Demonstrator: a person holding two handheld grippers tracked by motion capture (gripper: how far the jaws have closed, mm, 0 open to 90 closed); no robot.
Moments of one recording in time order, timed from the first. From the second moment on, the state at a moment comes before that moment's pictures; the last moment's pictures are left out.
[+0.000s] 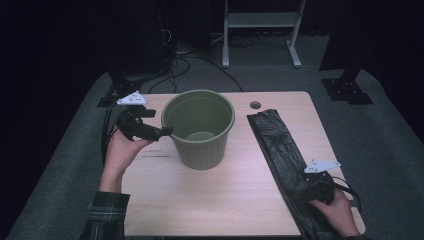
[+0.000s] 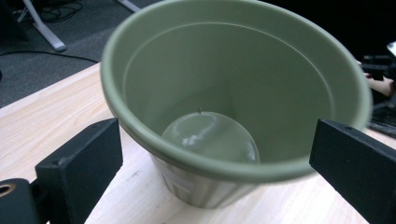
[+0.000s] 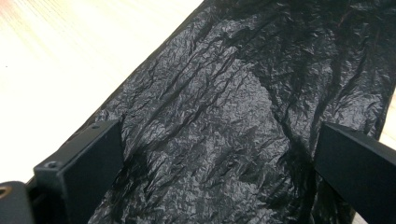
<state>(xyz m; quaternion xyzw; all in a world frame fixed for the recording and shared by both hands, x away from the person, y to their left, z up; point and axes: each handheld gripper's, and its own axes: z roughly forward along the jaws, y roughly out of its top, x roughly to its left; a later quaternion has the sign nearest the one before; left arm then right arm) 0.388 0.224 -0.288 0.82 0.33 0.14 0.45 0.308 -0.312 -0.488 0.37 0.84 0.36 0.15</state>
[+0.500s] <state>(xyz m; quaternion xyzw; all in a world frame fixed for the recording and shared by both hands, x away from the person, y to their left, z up) 0.417 0.219 -0.307 0.82 0.34 0.15 0.44 0.308 -0.312 -0.488 0.37 0.84 0.36 0.15</state>
